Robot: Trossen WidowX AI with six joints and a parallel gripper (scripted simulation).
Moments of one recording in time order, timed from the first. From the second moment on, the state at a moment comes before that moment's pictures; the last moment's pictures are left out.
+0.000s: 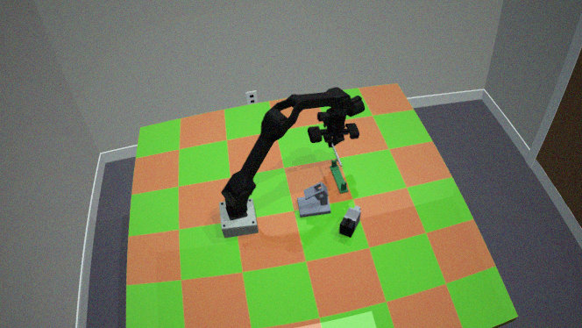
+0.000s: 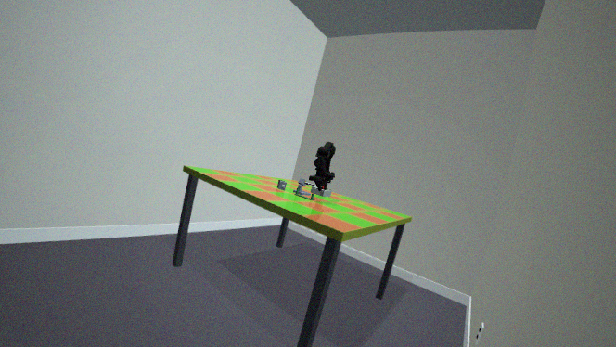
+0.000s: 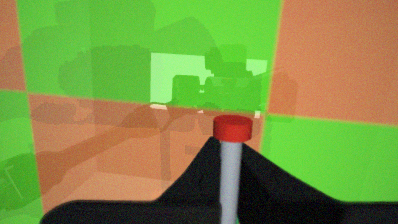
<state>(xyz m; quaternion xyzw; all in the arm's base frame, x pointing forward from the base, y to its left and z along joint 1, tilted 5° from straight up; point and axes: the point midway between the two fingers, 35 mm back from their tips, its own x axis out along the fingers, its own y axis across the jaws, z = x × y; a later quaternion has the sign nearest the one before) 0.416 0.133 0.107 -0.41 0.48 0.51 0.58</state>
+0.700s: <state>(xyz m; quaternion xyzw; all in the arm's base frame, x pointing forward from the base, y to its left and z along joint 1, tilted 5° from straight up) 0.420 0.134 0.074 -0.41 0.48 0.51 0.58</state>
